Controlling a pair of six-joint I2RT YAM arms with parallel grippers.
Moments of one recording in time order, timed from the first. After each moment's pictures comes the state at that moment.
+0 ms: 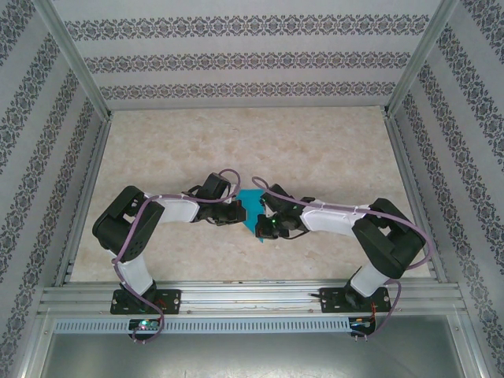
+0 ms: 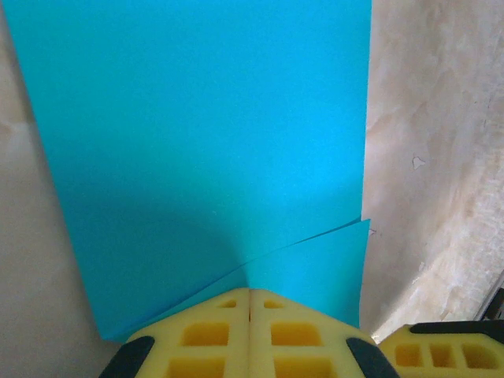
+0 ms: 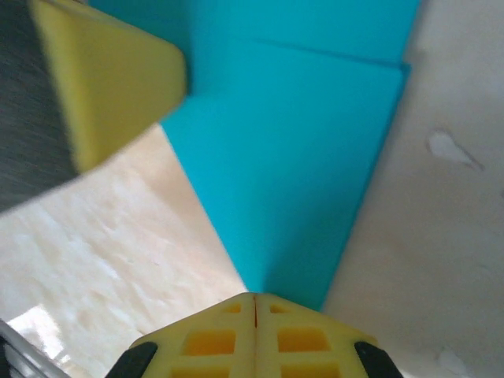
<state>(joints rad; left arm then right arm) -0.55 1.78 0.80 0.00 0.49 -0.69 0.77 1.61 0.80 -0.30 -0.34 0.76</state>
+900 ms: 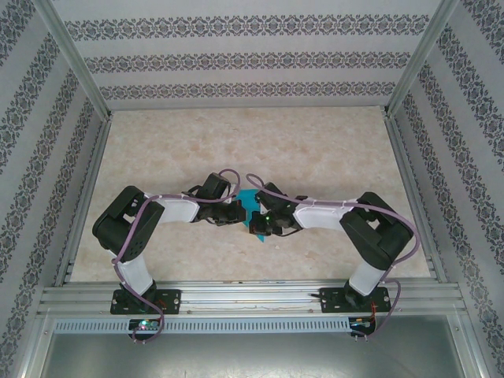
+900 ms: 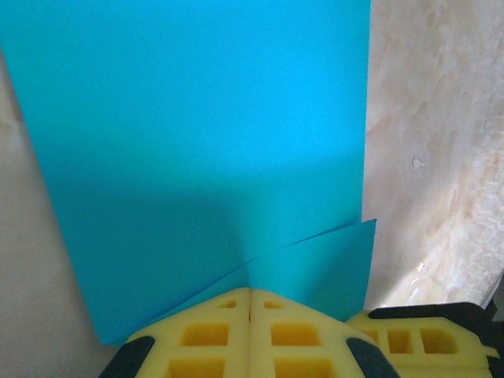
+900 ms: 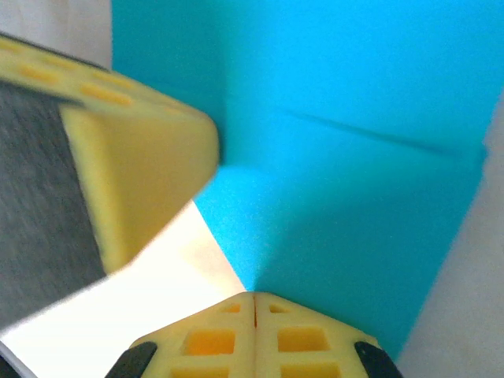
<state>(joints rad) -0.55 1.78 0.80 0.00 0.49 -0.70 0.78 1.69 0.81 -0.21 -0.33 0.81</state>
